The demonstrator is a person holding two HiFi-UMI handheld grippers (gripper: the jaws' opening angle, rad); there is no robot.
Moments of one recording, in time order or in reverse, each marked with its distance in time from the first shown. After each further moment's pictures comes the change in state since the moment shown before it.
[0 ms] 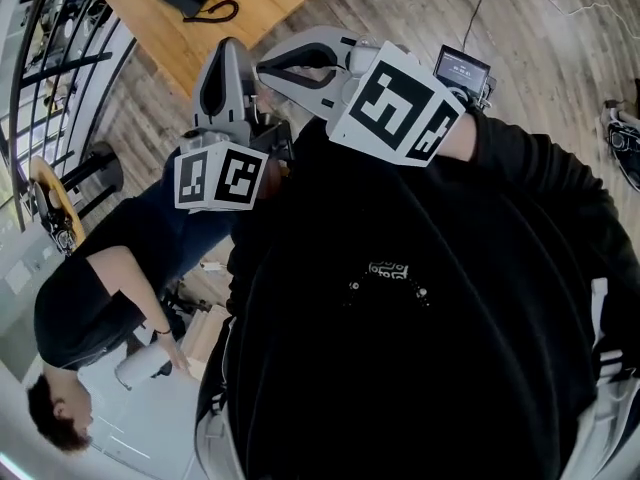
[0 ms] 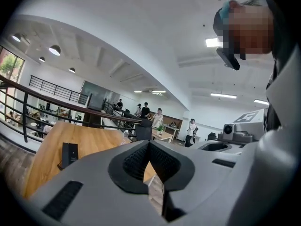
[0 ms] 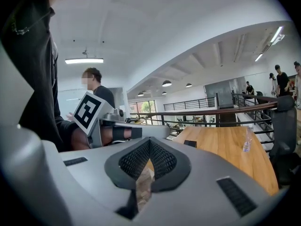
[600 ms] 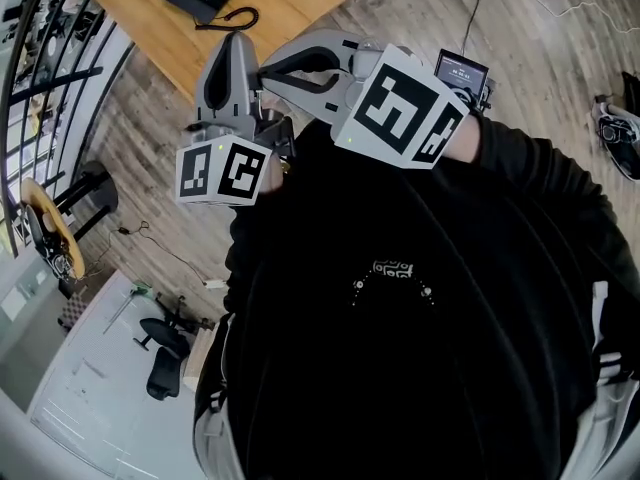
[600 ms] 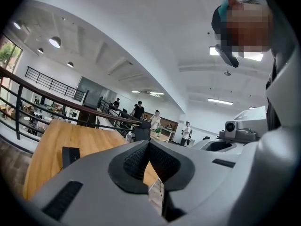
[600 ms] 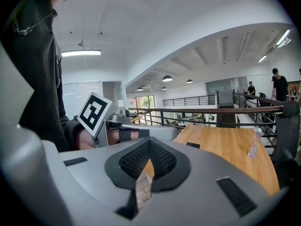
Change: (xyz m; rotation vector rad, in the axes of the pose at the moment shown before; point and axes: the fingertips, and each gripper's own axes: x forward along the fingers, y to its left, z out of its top) left arm 0.008 0.082 0.021 -0.037 -0.011 -0.078; right arm 0.088 -0.001 0.020 -0.034 0.065 -0.018
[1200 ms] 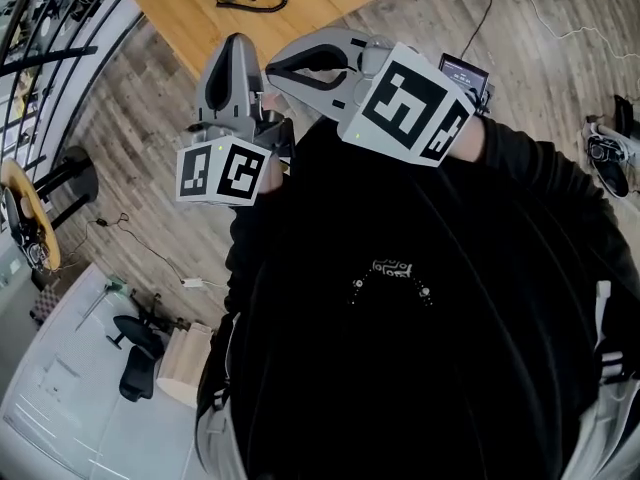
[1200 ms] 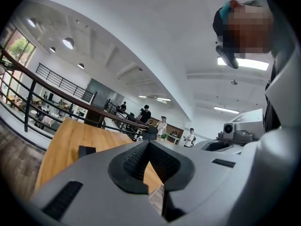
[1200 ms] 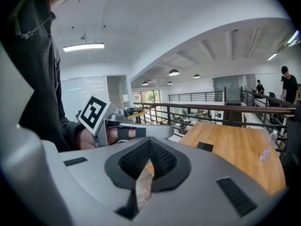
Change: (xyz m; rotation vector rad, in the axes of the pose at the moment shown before) left arm -0.062 0.079 -0.002 -0.077 -0.068 0.056; right arm 0.077 0.039 -0.002 -0.035 0.068 0.060
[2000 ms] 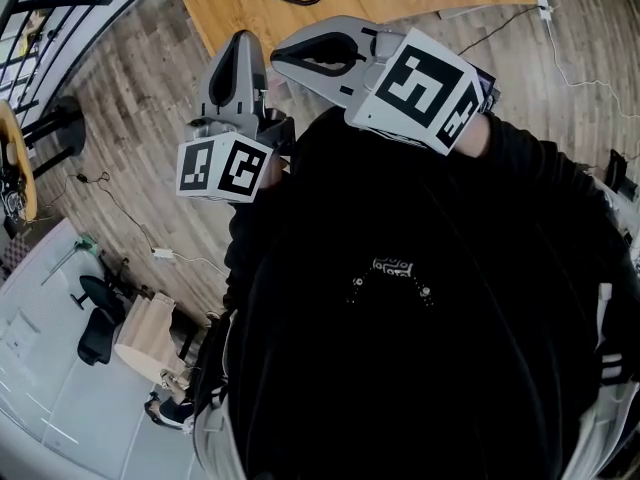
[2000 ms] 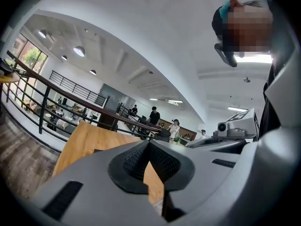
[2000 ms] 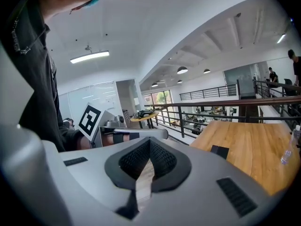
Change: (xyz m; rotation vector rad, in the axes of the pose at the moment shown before) left arm 0.006 0.055 0.015 -0.028 -0.035 0.160; right arm 0.046 -0.035 0.019 0.048 -0.003 0.188
